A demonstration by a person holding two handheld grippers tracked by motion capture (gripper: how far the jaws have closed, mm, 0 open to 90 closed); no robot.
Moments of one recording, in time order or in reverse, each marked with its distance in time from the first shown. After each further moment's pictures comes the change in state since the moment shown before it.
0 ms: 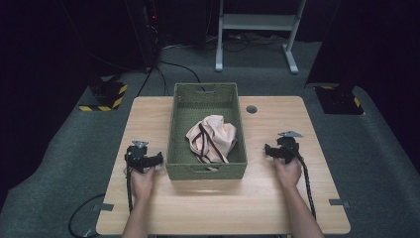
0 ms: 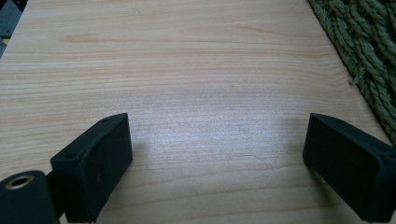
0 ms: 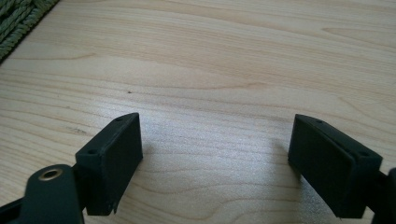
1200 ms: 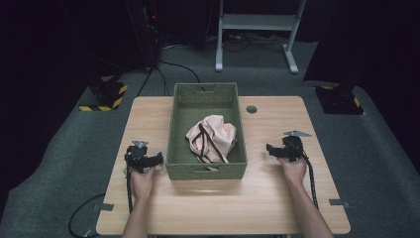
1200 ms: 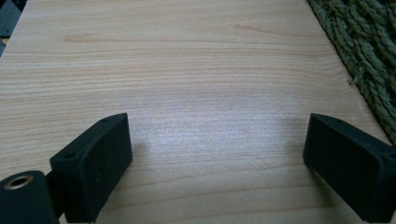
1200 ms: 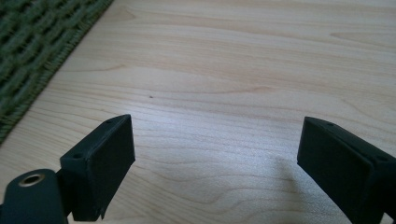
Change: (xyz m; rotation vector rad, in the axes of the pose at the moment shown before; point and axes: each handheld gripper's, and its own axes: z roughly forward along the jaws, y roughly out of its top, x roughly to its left) left arm 0.000 0.000 0.000 0.001 -0.002 0.000; right arm -0.013 0.003 -0.017 -0.026 0.125 0.043
